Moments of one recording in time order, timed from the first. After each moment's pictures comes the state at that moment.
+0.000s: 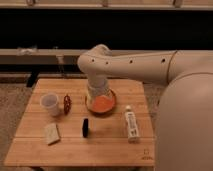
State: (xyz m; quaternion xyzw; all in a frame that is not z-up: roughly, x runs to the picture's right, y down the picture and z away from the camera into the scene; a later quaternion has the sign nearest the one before) arm -0.029 0.066 0.710 -0.28 0.20 0.52 0.78
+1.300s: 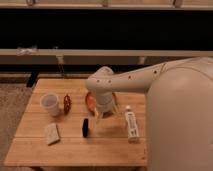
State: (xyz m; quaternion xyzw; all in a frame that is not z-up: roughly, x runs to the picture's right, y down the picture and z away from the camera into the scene) arm 0.005 0.162 0.766 -0.30 0.26 0.50 0.77
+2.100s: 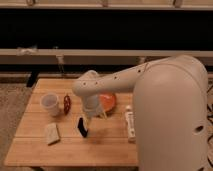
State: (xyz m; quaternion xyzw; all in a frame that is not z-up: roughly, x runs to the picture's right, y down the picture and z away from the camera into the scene) arm -0.062 0.177 0.754 -0.35 0.25 0.44 0.79
